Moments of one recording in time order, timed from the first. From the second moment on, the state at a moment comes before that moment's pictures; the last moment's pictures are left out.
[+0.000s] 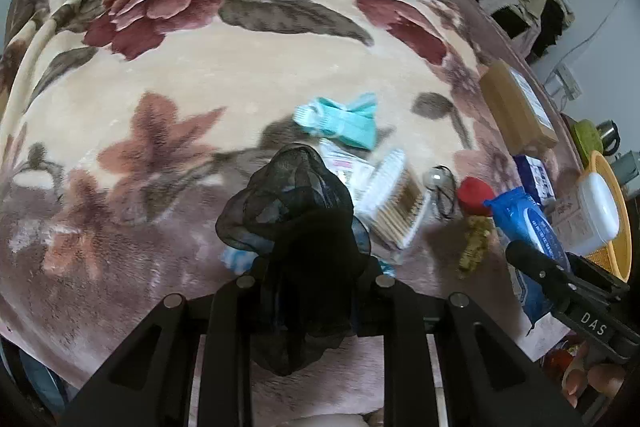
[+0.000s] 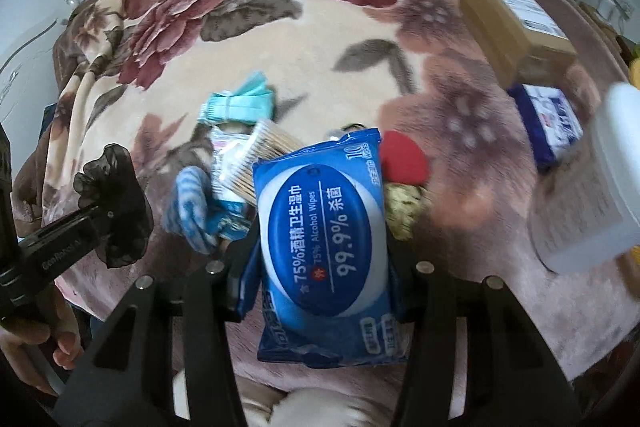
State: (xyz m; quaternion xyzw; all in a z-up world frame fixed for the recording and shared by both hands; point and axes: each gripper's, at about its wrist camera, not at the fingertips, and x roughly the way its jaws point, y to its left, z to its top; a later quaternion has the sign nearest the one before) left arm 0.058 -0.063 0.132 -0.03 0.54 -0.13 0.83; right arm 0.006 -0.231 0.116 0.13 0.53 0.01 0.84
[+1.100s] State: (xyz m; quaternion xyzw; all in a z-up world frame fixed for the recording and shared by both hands) left arm 0.040 -0.250 0.203 0.04 0.51 -0.24 0.83; right arm -0.046 -0.355 0.203 0.14 0.44 -0.05 0.89
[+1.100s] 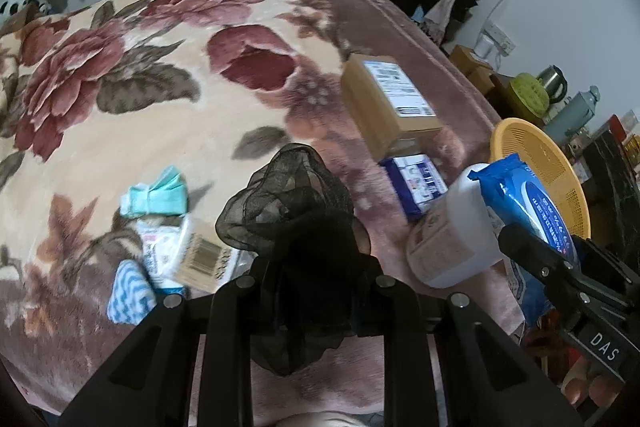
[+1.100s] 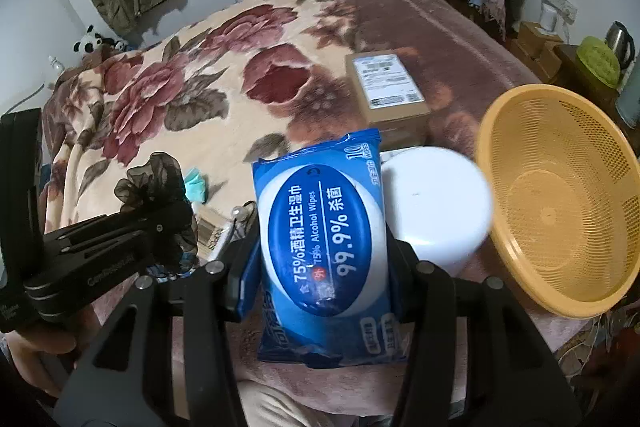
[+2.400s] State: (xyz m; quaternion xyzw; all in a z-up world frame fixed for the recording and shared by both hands) left arm -0.011 -0.452 0.229 0.11 0.49 -0.38 0.77; right arm -0.097 -0.505 0.220 0.21 0.41 -0.18 0.87
